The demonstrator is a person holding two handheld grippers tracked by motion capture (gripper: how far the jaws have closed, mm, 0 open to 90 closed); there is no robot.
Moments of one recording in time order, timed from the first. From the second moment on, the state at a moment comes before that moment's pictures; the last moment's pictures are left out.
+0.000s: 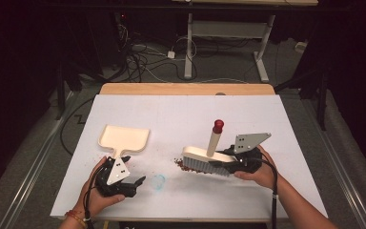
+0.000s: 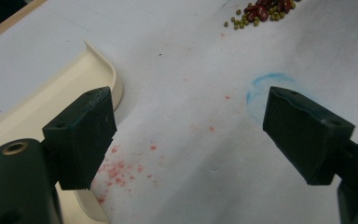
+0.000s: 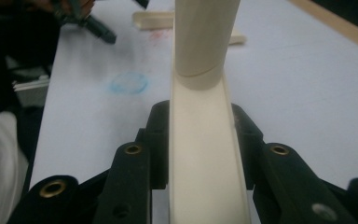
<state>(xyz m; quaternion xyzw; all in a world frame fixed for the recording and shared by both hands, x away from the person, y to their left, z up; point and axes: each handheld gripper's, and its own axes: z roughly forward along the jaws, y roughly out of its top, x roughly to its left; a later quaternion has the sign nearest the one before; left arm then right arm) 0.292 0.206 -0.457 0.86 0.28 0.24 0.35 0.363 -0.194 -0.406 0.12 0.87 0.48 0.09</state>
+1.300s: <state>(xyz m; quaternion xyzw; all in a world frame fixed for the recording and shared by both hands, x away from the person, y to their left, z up) 0.290 0.209 -0.456 0.87 0.27 0.24 0.35 0.335 -0.132 -0.433 0.36 0.80 0.45 0.13</state>
